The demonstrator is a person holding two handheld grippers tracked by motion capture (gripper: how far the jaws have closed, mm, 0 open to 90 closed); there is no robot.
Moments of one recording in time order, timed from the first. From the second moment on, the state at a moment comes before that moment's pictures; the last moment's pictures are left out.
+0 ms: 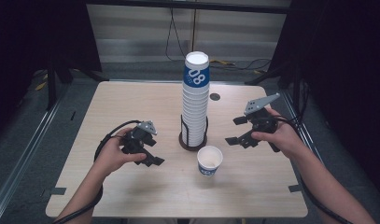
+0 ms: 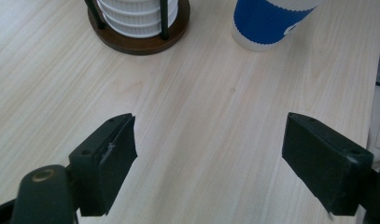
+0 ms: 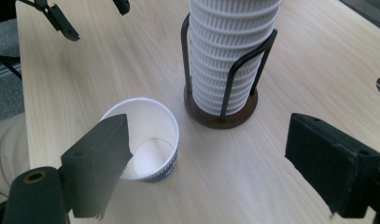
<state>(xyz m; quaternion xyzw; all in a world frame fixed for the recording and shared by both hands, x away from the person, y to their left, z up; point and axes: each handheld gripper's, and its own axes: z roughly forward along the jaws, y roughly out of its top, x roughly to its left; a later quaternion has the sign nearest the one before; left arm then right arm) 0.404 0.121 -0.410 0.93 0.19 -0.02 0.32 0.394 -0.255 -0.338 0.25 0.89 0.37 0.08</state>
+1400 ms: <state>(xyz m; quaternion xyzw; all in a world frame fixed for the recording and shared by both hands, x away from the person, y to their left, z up) 0.425 0.093 -0.377 0.93 0.18 -0.01 0.33 0.438 -0.209 -0.286 0.26 0.89 0.37 0.09</state>
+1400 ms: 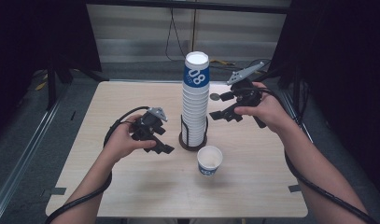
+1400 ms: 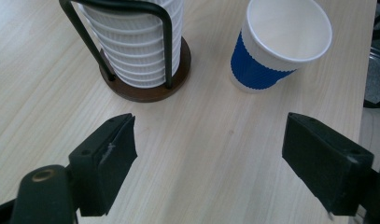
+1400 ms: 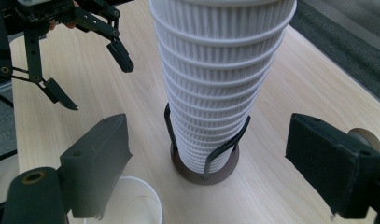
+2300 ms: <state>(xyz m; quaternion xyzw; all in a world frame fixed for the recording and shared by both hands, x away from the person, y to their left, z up) 0.446 0.081 -0.347 0.92 0.18 -0.01 0.35 0.459 -0.188 -0.265 0.25 0.88 0.38 0.10</state>
